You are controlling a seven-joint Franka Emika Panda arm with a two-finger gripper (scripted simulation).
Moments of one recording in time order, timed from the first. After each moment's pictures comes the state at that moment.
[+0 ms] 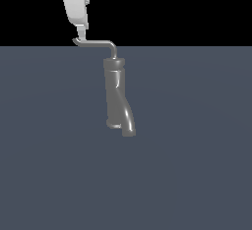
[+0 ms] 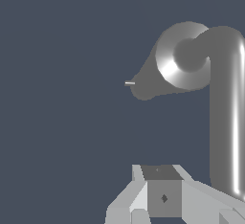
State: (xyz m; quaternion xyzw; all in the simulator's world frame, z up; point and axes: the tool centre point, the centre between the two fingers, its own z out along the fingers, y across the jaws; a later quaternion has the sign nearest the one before) arm 0.039 0.134 0.301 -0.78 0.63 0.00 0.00
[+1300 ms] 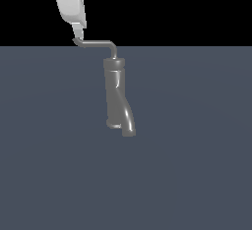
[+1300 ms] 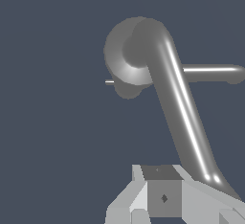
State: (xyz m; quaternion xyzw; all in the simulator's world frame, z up) arm -0.009 0.128 0.300 -0.78 0.63 0.00 0.00
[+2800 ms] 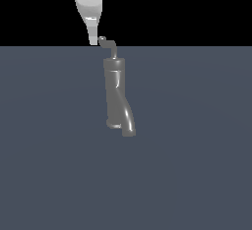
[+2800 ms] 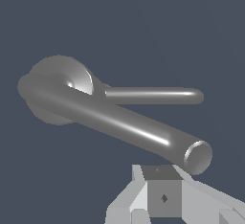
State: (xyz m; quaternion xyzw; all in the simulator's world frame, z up) arm -0.078 0.074 0.300 -0.78 0.62 0.00 0.00
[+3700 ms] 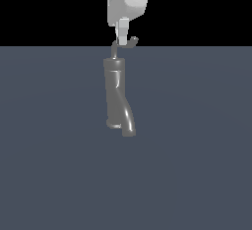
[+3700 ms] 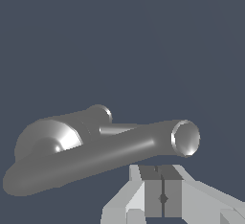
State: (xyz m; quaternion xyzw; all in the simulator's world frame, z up) arm -0.072 0.010 0.300 -0.79 0.61 0.00 0.00
